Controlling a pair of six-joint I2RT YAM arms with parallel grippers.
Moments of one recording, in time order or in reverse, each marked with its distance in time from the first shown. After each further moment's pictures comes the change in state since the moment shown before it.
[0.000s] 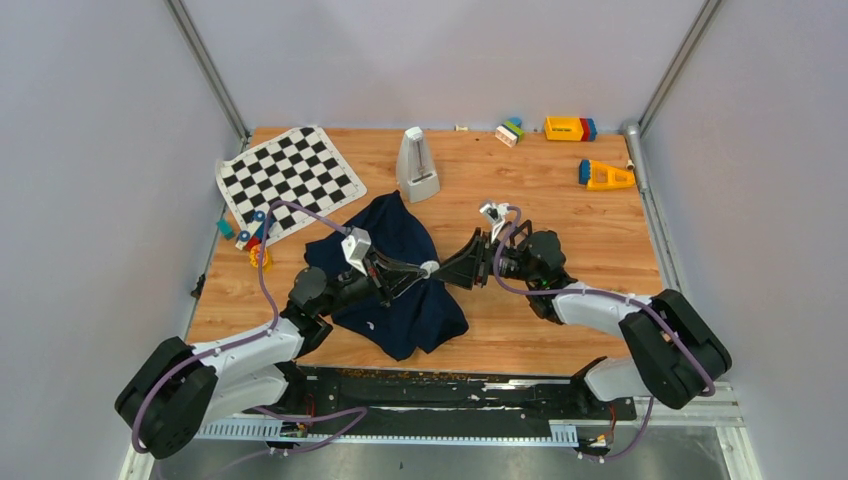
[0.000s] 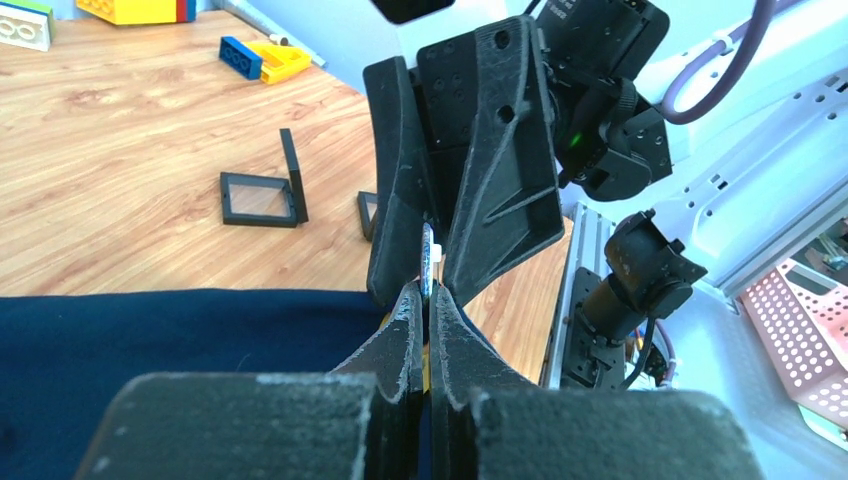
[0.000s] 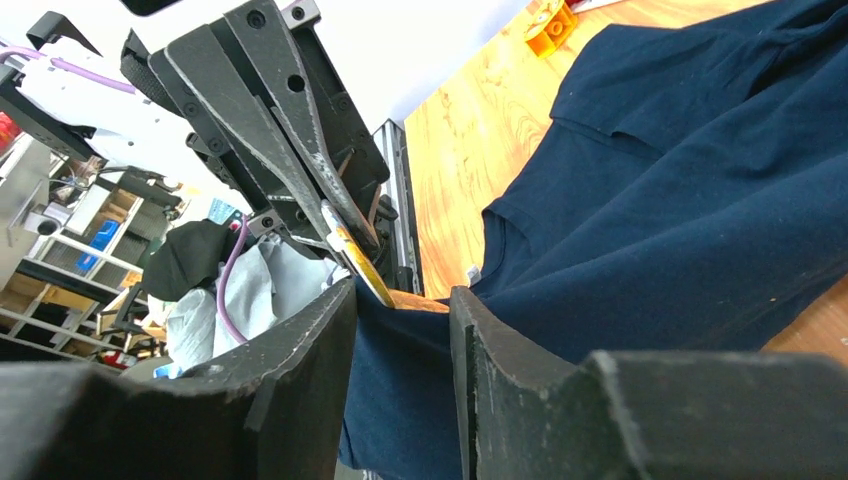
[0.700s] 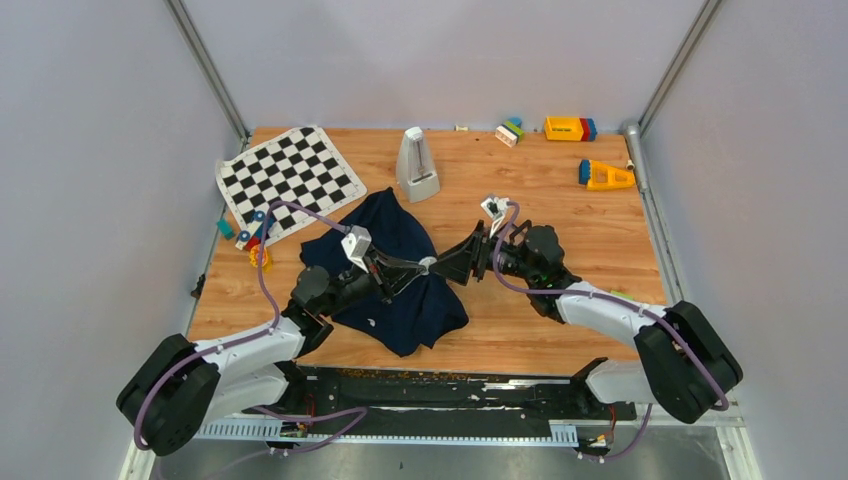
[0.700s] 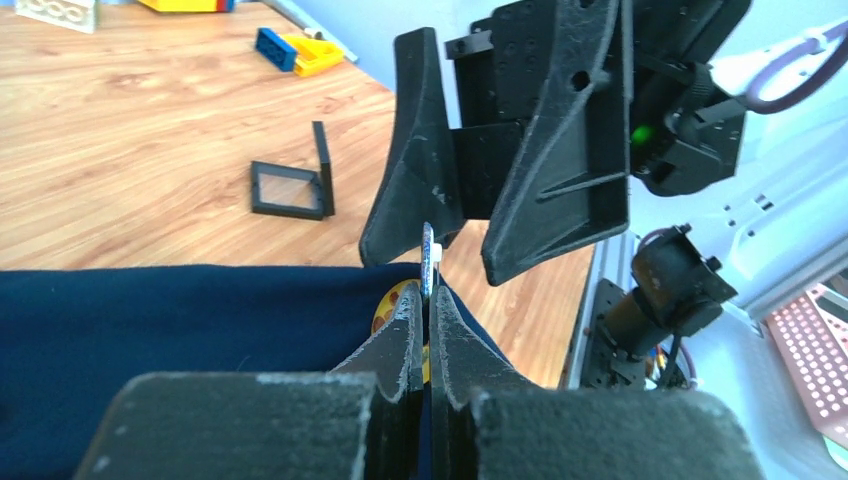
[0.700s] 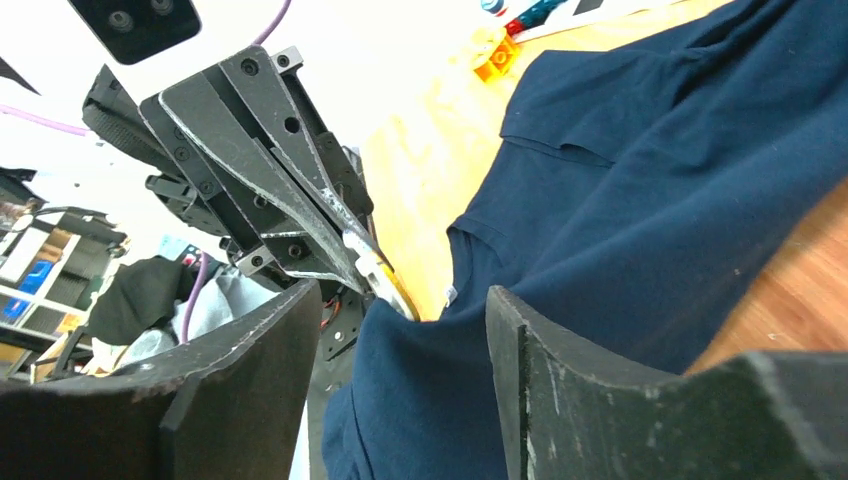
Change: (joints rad) left arm 0.000 0.008 0.000 -0.027 -0.086 0.003; right arm 0.023 -0.074 0.051 -0.209 0.142 -0.085
